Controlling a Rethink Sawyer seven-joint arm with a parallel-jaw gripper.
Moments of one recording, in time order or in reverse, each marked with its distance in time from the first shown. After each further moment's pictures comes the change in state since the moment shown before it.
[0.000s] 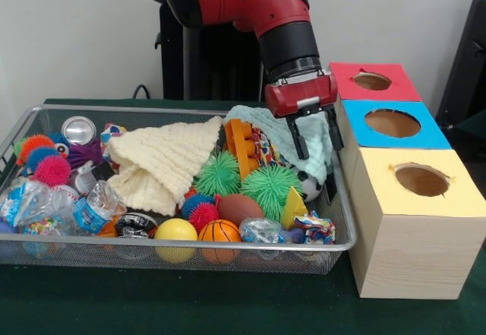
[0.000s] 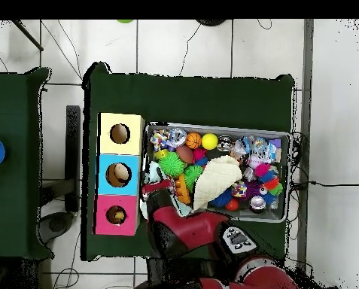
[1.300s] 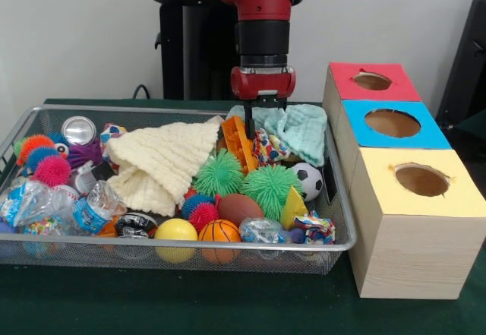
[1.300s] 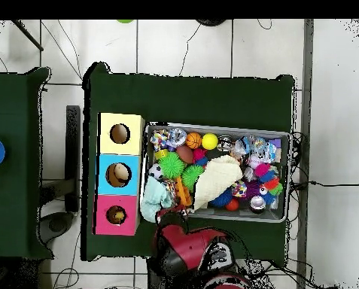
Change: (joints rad) arm 0.218 0.024 -0.301 0.005 0.010 0.210 0.000
